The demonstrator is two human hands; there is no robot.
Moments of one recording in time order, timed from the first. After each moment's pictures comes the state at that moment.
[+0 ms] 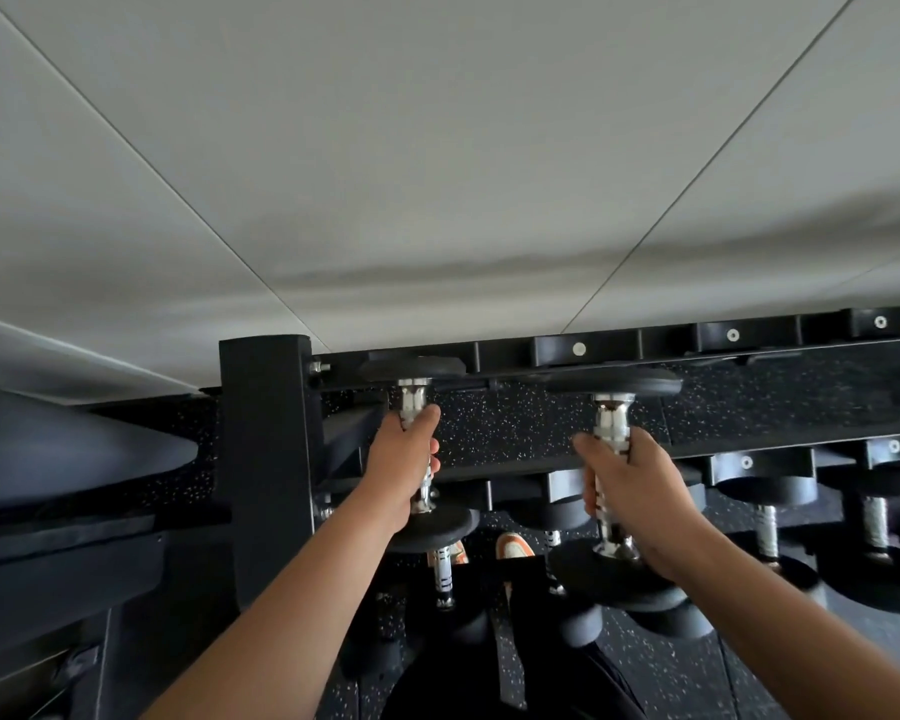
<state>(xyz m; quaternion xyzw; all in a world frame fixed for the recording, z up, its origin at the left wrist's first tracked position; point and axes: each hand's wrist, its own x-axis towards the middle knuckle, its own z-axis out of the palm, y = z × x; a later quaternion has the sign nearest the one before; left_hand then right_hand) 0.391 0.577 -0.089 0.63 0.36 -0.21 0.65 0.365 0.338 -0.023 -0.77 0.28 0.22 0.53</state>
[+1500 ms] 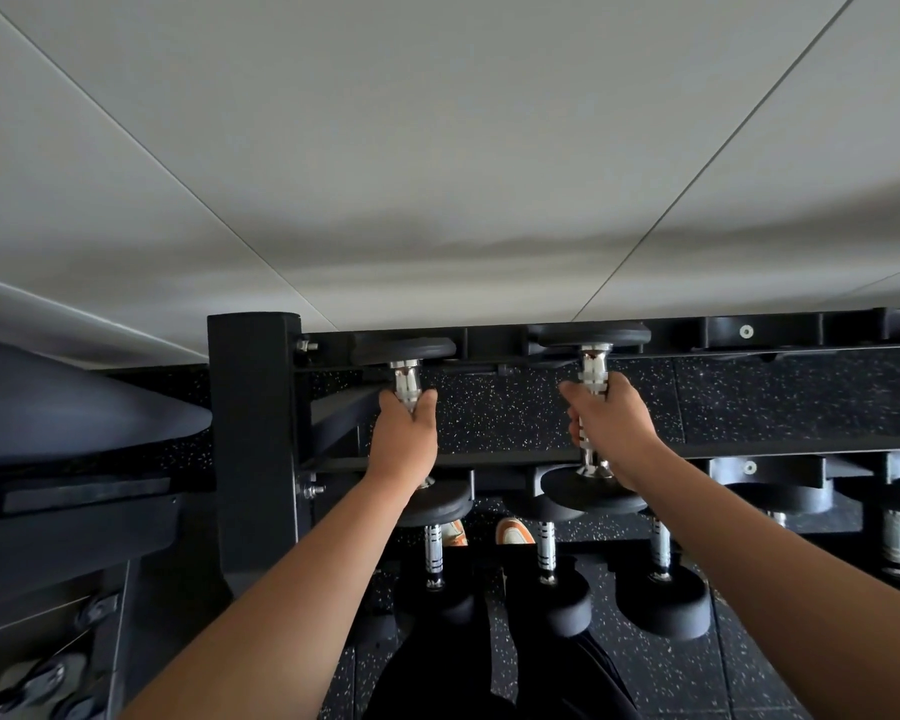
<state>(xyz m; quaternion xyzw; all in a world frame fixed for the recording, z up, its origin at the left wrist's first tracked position) 0.398 0.544 -0.105 0.77 0.33 -0.15 0.52 0.433 0.310 -0.090 -0.77 0.28 0.23 0.52</state>
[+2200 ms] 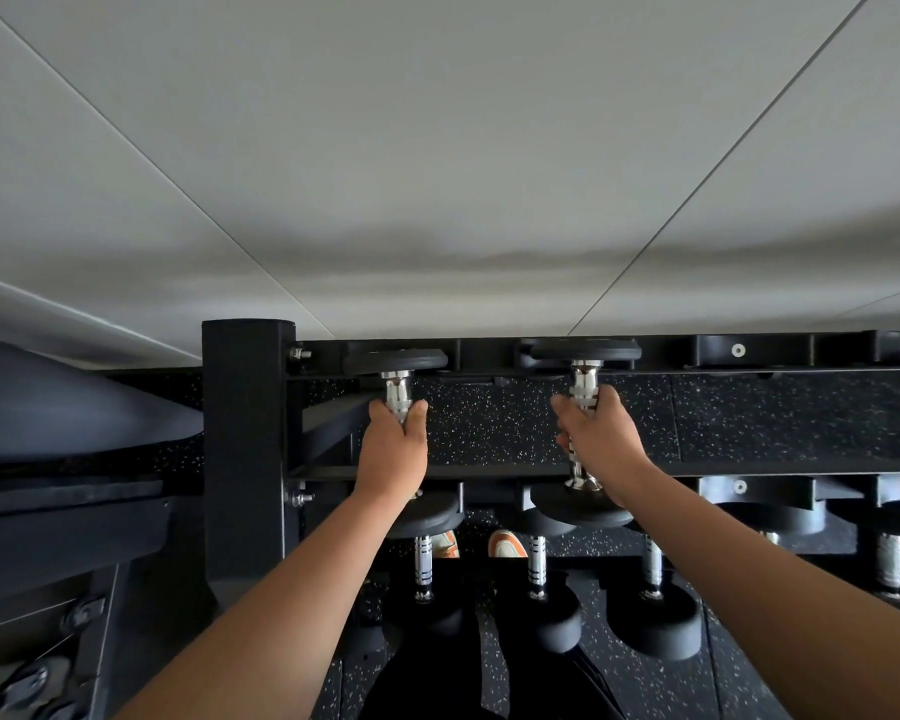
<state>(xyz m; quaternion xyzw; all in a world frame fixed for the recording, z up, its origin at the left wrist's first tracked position) 0.394 0.542 -0.106 0.80 0.32 -0.14 0.49 0.434 0.305 -0.099 -0.81 0.25 0.25 0.47</state>
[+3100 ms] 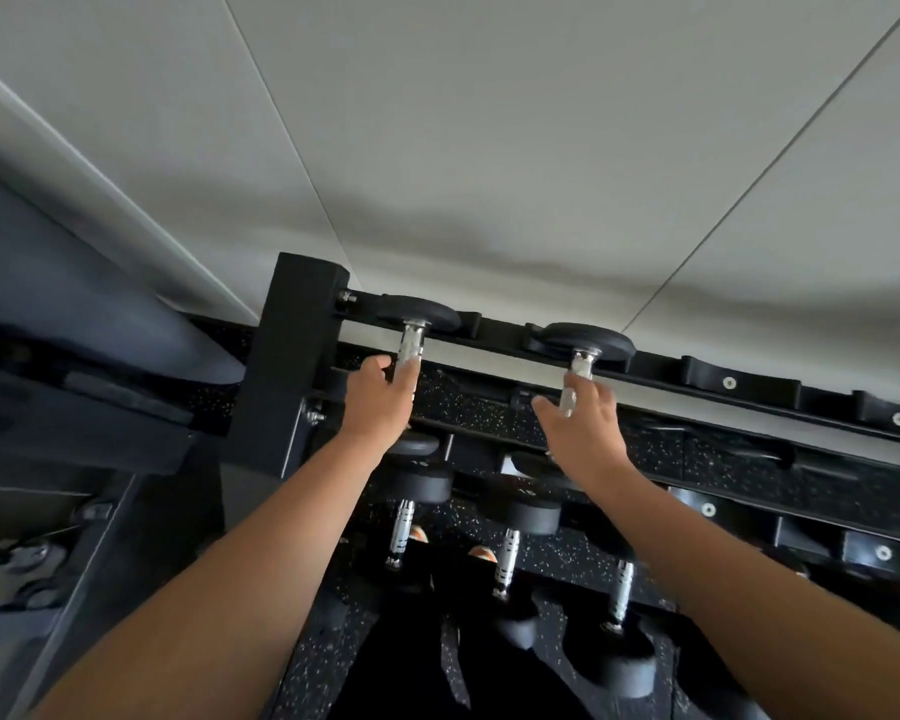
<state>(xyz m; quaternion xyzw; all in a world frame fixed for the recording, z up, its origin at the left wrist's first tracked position) 0.351 0.532 -0.056 0.81 0.36 -0.03 0.46 0.397 0.298 -0.043 -0.89 0.06 0.25 0.37</state>
